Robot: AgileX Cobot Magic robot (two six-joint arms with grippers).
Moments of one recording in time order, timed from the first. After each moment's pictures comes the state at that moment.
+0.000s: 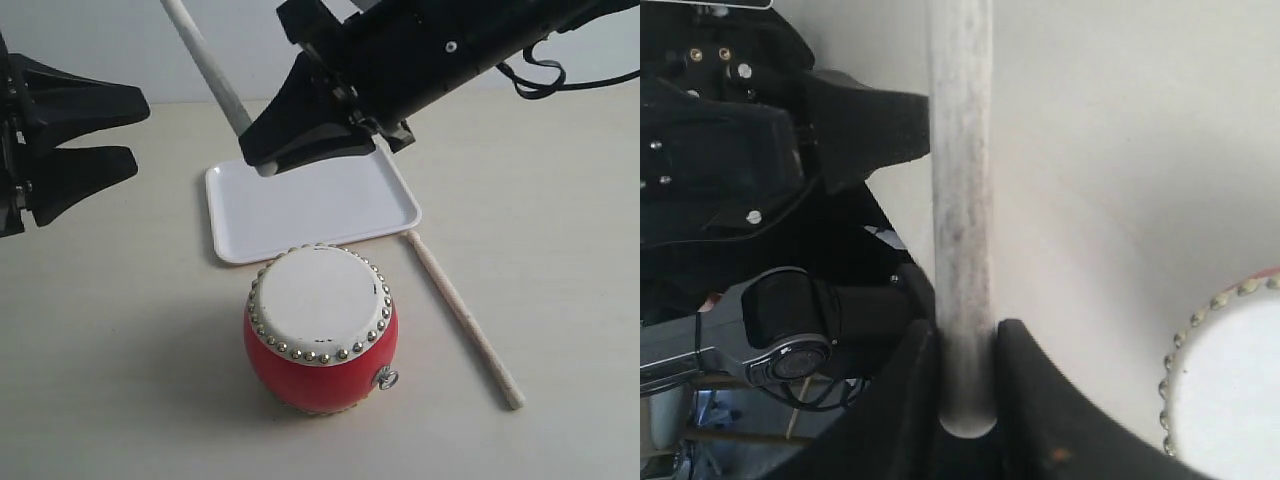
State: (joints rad) left arm -0.13 1.18 -0.55 -1.73 0.85 0.93; right arm 0.46 1.69 -1.27 1.11 1.16 -0.55
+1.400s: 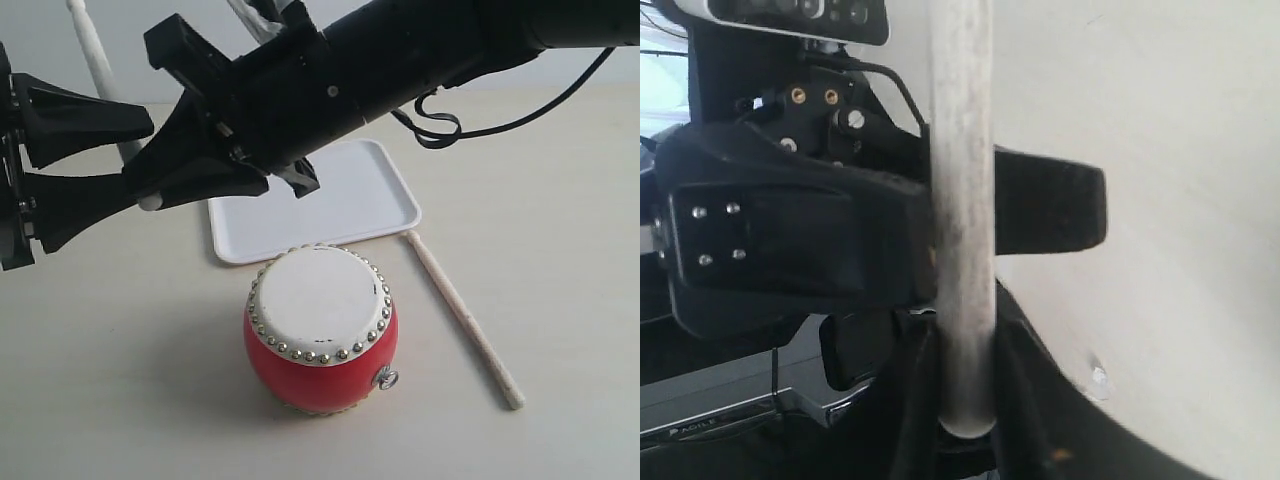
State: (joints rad) left arm -0.13 1.18 -0.52 -1.73 0.88 0.80; right arm 0.64 1.76 -1.27 1.29 1.03 -0.53
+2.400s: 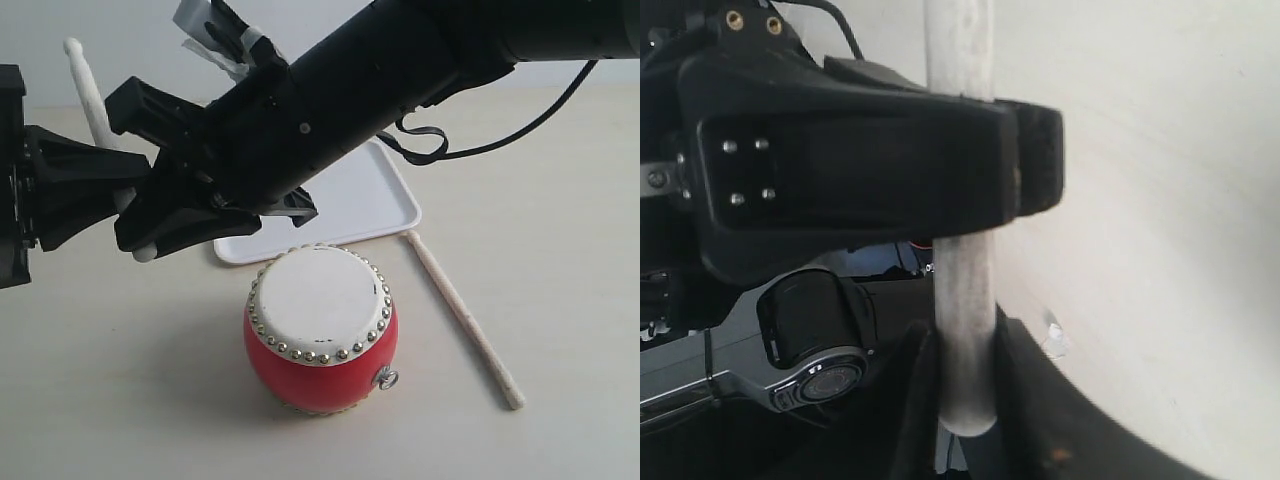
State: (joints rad) left arm -0.13 1.19 -0.51 -1.68 0.86 0.74; right arm 0.71 1.76 -1.27 1.14 0.97 -0.40
